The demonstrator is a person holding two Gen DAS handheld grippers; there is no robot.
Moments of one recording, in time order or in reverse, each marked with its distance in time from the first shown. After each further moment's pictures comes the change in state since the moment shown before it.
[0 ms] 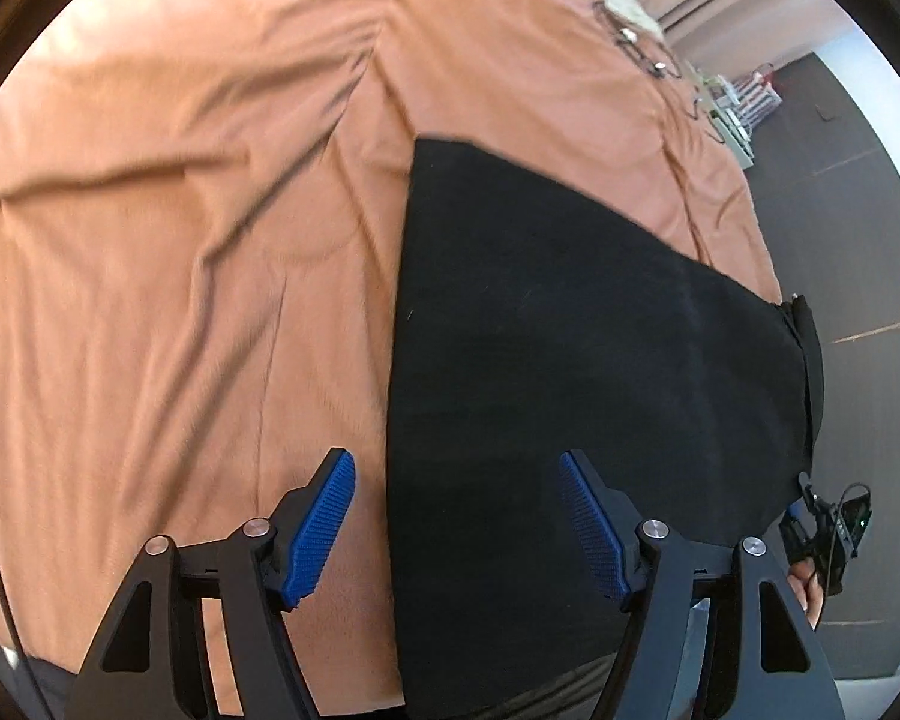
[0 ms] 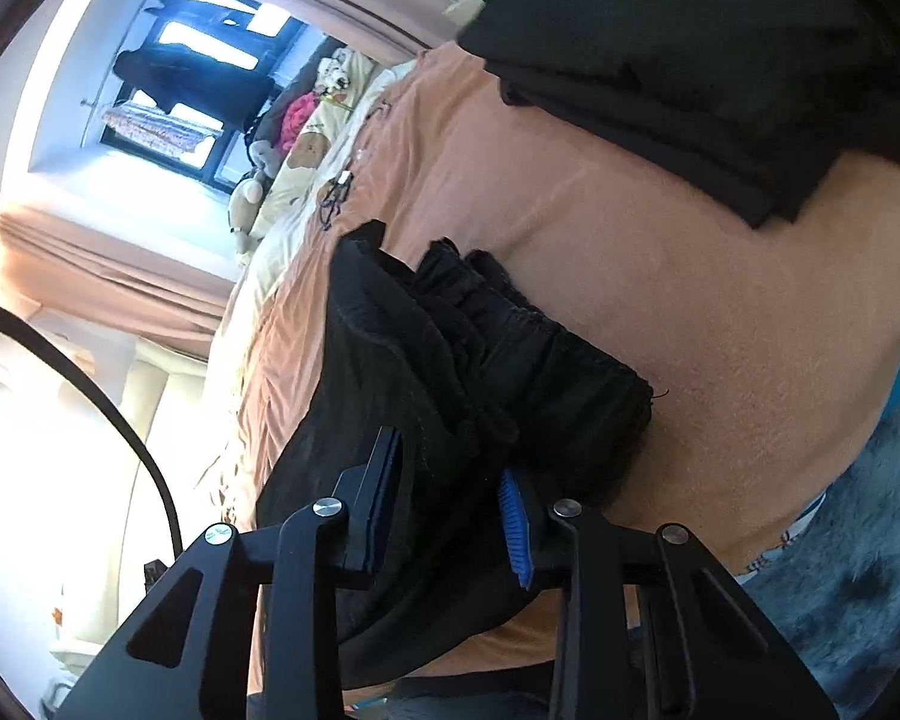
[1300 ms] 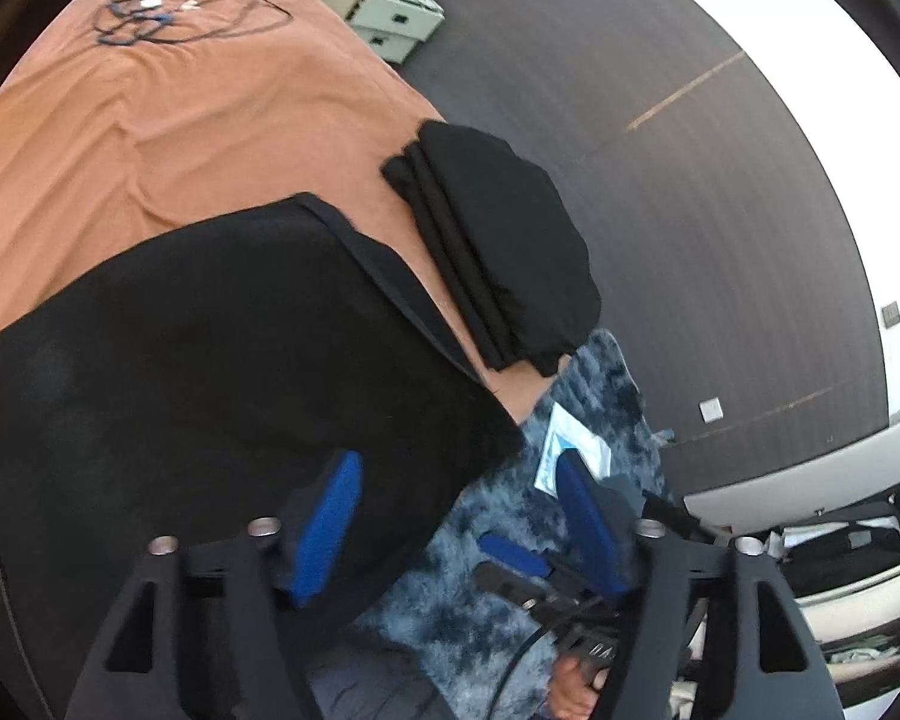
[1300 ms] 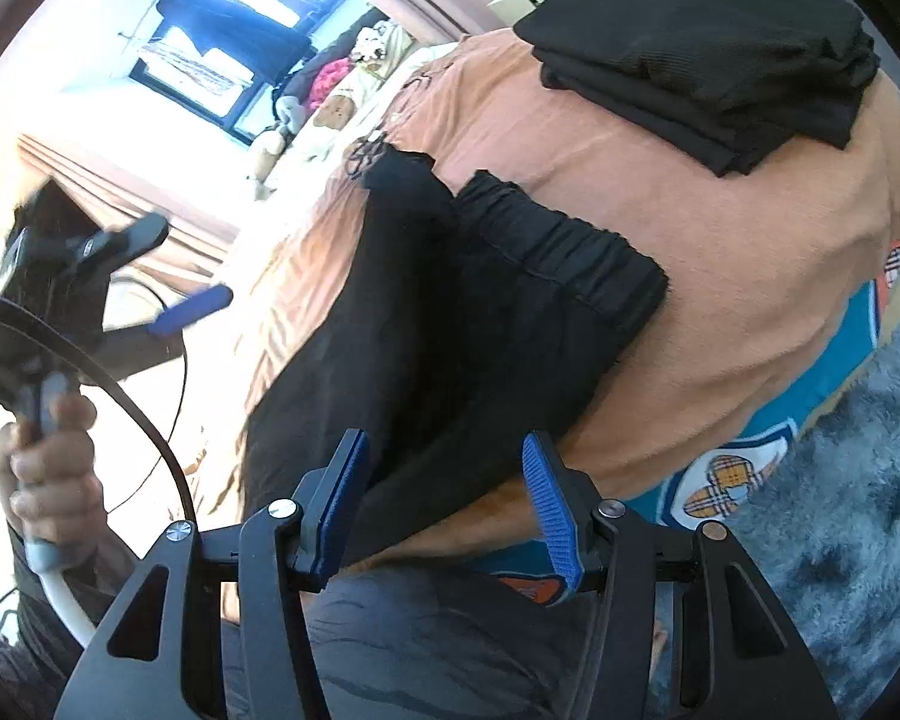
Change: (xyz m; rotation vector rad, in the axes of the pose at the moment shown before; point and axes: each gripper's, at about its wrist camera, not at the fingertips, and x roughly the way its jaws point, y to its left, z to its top) left arm 0.044 -0.368 -0.053 0.565 0.141 -0.329; right arm -0.036 0.020 -0.056 -0.119 0.032 -0.035
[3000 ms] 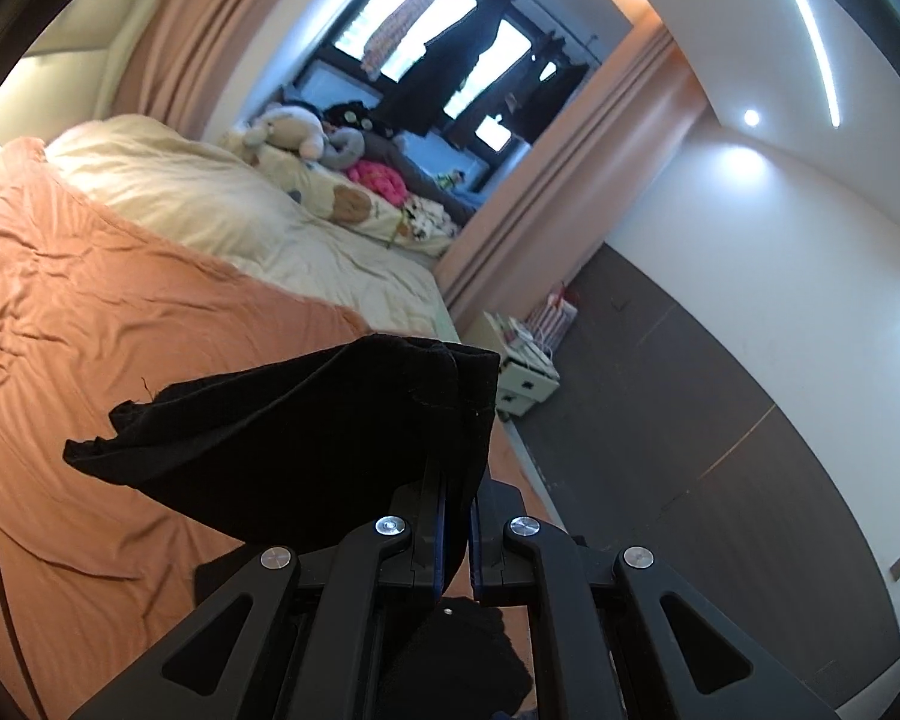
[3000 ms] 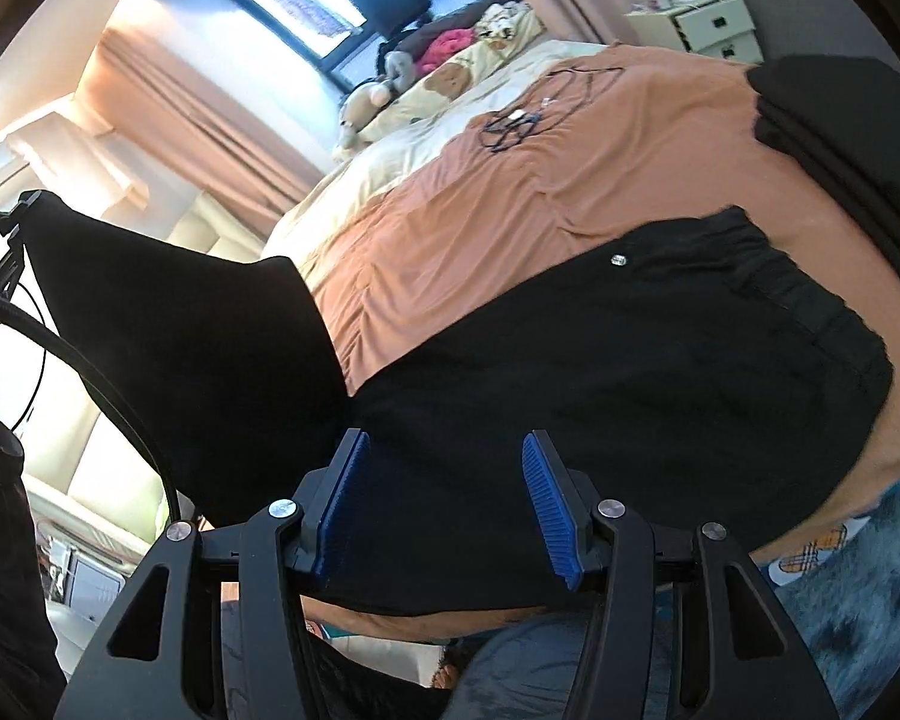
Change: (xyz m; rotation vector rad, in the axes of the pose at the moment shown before) left arm -0.403 0.057 -0.008 -0.215 -0.797 0.203; right arm 0.116 0.090 0.024 -0.216 0.022 0.051
